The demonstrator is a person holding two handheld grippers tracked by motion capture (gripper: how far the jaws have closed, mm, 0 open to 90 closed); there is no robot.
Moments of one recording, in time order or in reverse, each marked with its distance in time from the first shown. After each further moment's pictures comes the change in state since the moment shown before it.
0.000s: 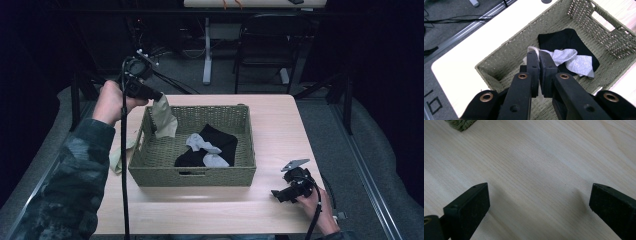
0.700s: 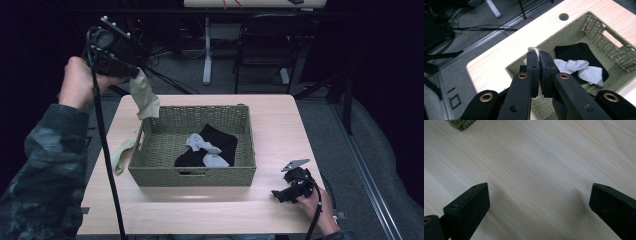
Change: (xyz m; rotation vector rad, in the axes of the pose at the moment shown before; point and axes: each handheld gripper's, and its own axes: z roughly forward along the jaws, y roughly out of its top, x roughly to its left) left arm 0.022 0.005 -0.074 -0.082 0.124 -0.052; right arm 0.000 -0.001 -0.001 0.001 -0.001 -0.002
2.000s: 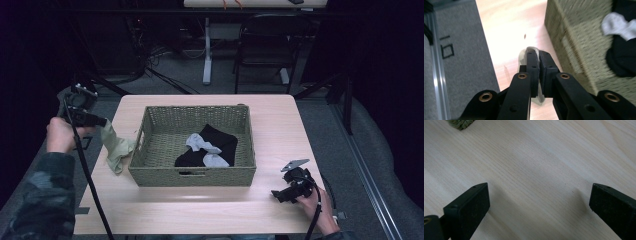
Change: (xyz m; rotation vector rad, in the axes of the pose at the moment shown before) left arm 0.079 -0.169 0.106 0.202 0.033 -0.286; right arm 0.000 0.001 0.001 0.004 -0.012 -0.005
